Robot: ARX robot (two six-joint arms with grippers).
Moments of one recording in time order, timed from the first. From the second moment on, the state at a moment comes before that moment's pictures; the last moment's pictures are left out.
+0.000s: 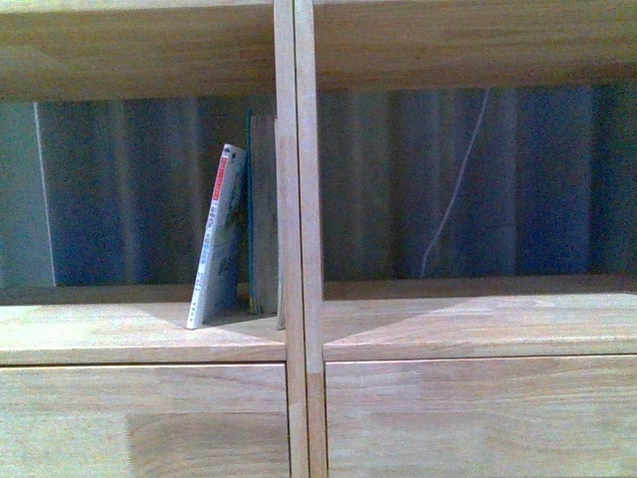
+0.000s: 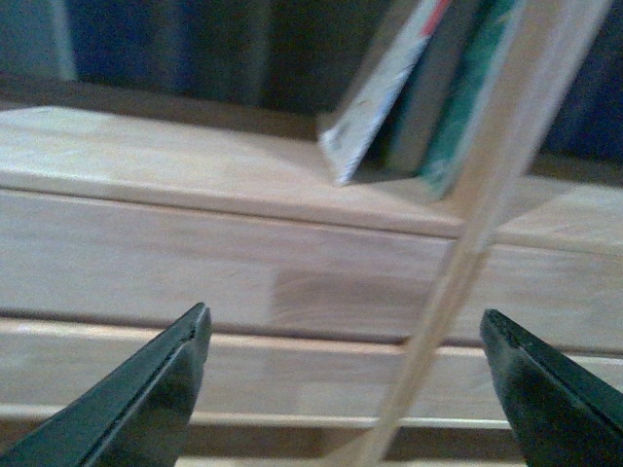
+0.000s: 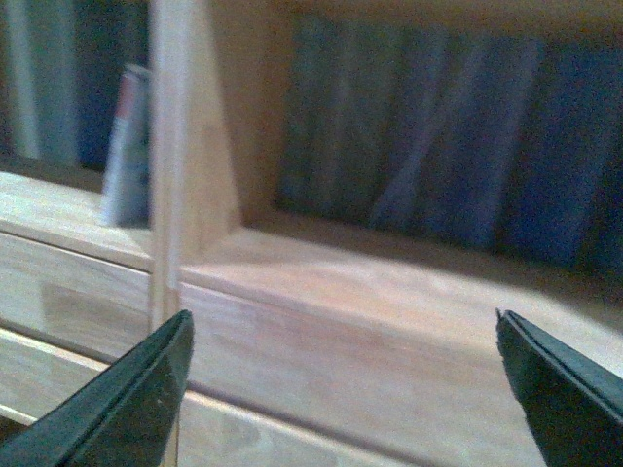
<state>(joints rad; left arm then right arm) -0.09 0.71 0.32 0.41 0.04 -0.14 -0.01 0.42 0.30 0.16 -0.03 -0.04</state>
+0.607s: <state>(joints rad) 0.00 0.45 0.09 0.35 0.00 -0.01 0.00 0.23 0.09 0.14 0.00 -0.01</state>
